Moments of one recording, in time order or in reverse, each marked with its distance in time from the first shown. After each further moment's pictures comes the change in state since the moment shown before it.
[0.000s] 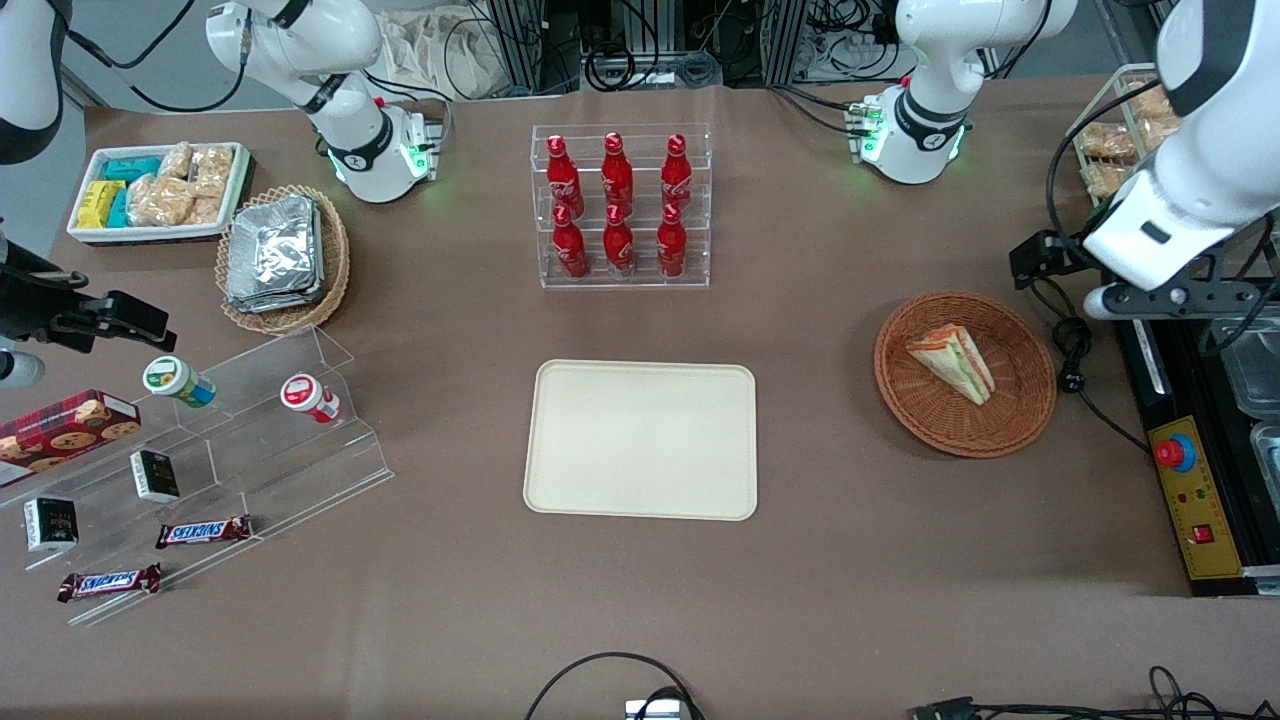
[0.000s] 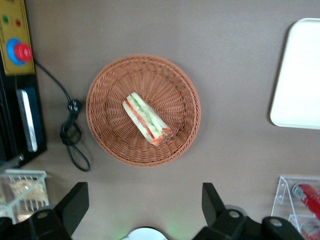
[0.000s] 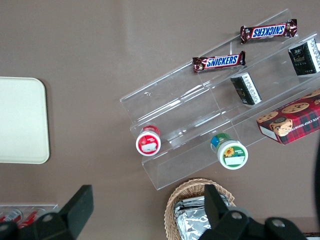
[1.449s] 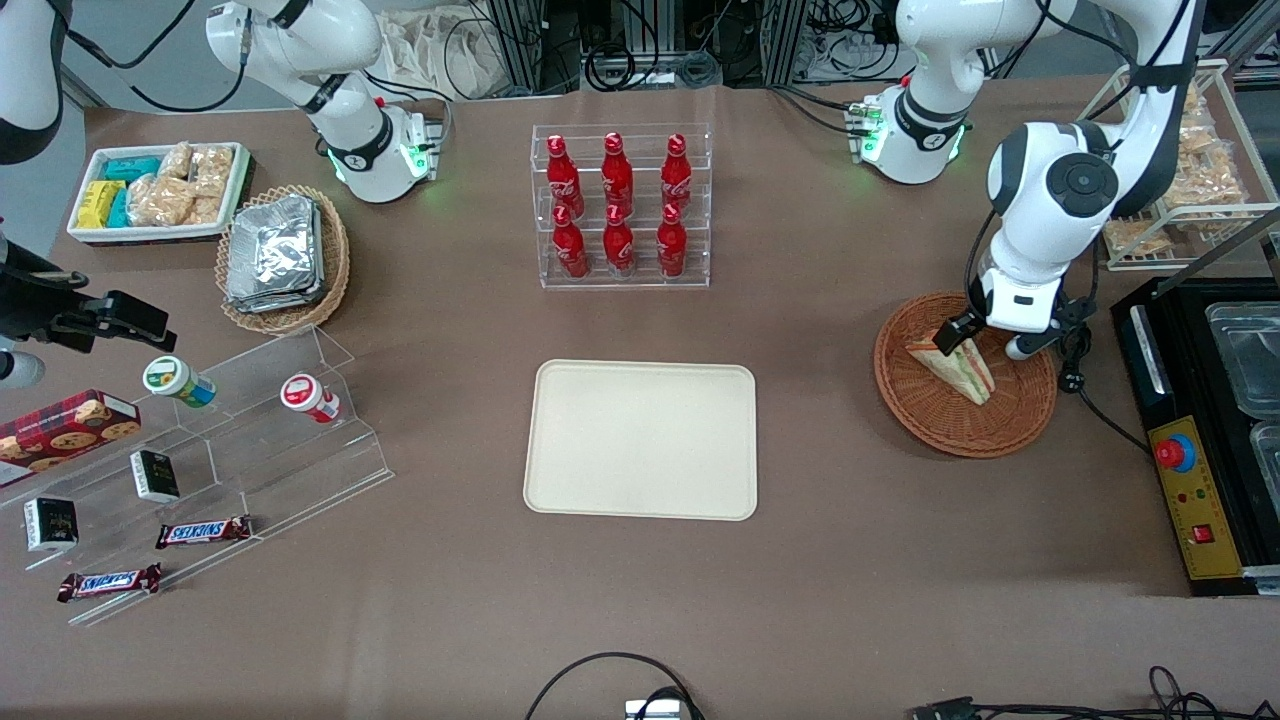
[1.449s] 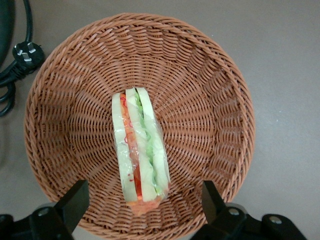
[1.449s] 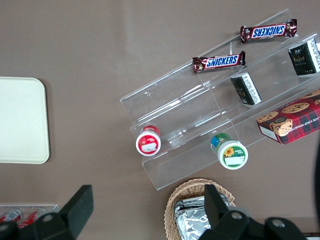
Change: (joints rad) arm 0.032 -0.053 -0.008 -0.783 0.068 0.942 -0.544
